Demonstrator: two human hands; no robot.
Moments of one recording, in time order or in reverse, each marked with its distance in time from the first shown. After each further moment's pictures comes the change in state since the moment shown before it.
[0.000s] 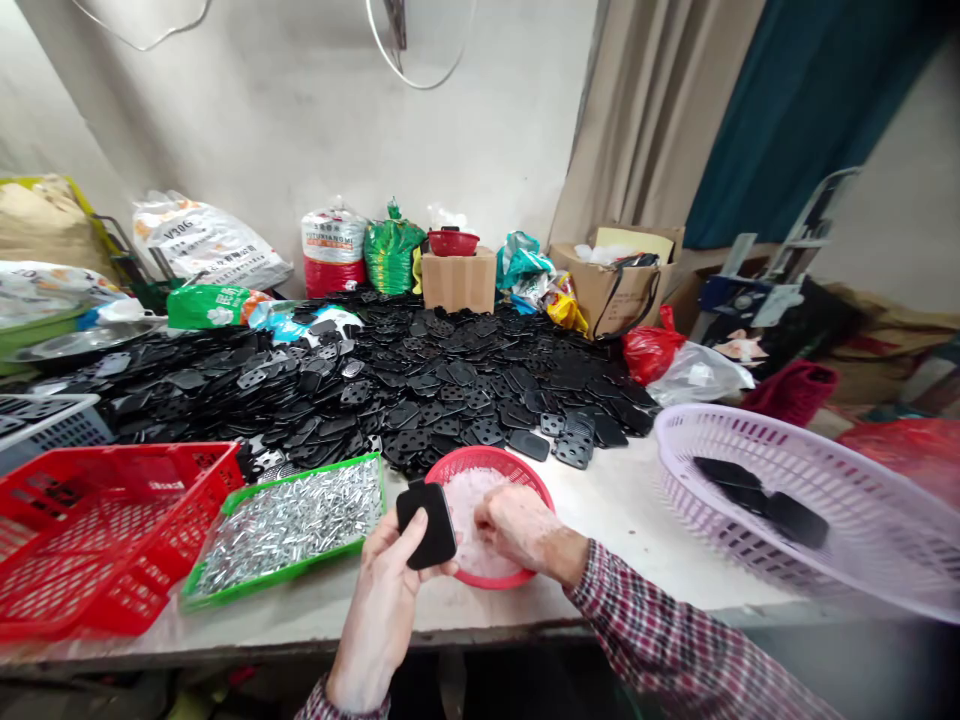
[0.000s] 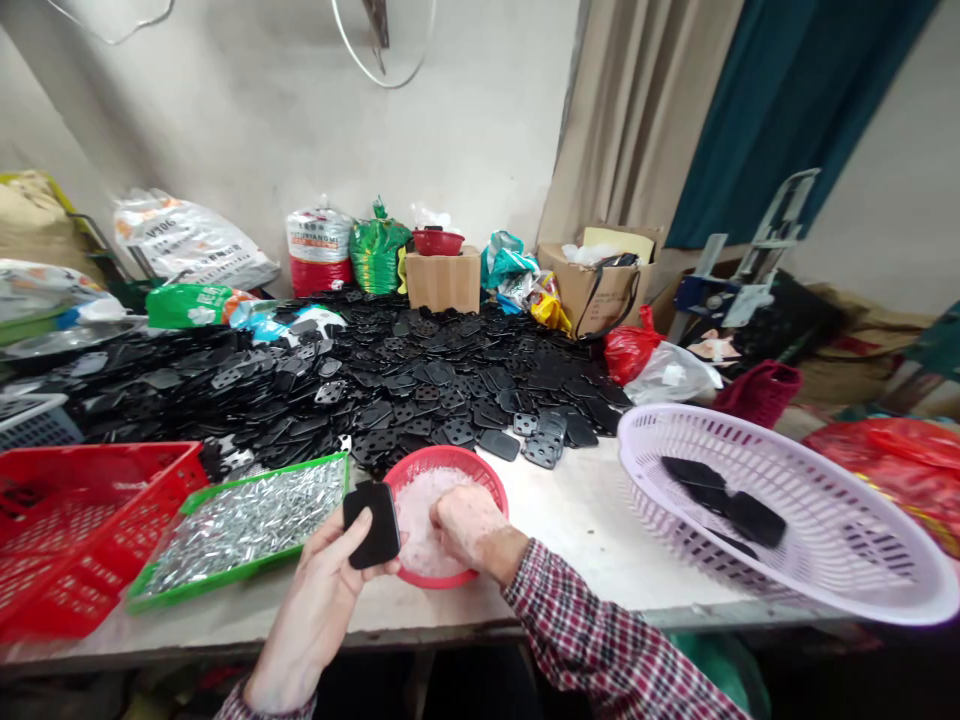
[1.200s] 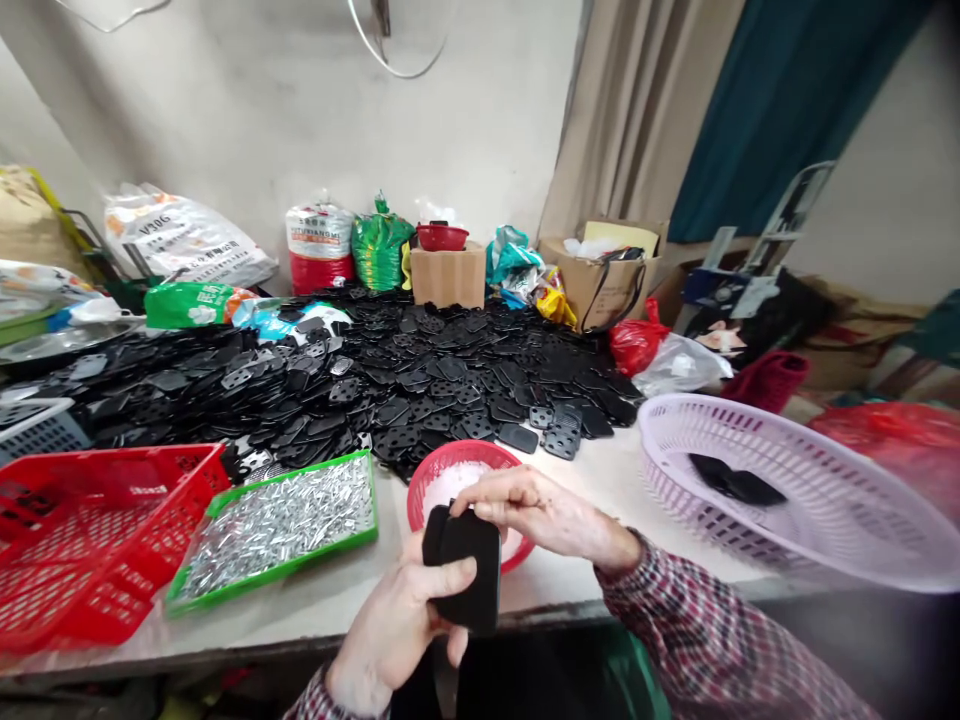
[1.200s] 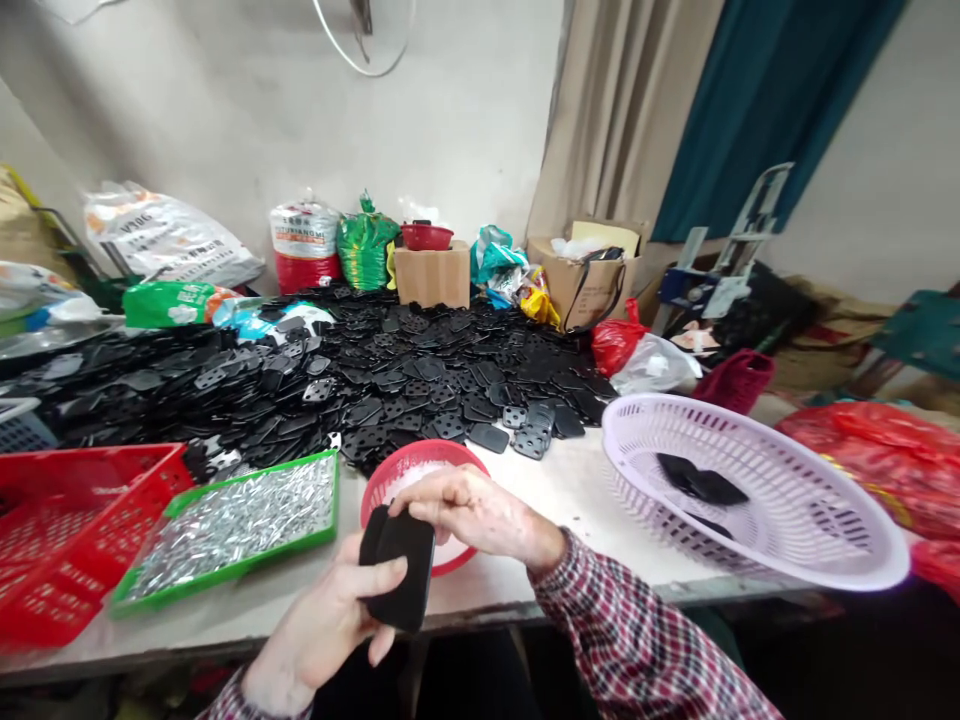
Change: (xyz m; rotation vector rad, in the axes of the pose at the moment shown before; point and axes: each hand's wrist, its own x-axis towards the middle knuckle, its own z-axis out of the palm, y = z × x) left_hand -0.014 -0.005 0.011 0.140 -0.358 -0.320; right_hand -0.045 -0.011 -0.064 1.009 -0.048 -0.255
